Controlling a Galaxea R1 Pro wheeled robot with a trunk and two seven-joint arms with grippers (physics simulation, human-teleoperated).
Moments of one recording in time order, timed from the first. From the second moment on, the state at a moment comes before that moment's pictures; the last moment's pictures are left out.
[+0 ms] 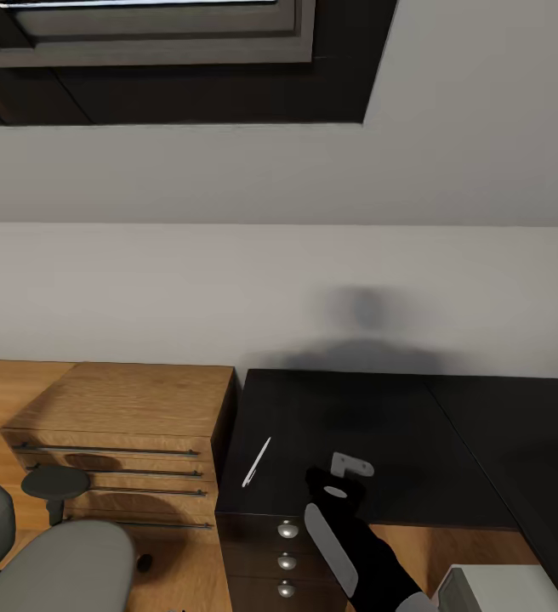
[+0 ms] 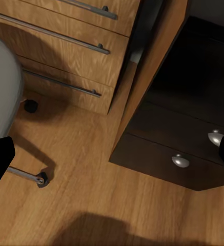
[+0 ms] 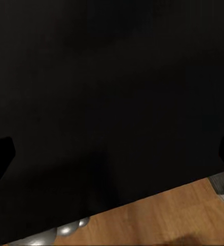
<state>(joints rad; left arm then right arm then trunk) 0.11 0.33 -0.77 -1.31 0.77 -0.26 0.64 -0.46 0.17 0.43 -0.93 -0.53 0.27 -0.80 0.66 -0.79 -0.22</state>
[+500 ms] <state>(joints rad) 0.11 0.32 -0.77 -1.31 0.77 -0.26 0.64 -0.46 0.17 0.44 -0.93 -0.51 0.25 -0.80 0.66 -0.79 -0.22</state>
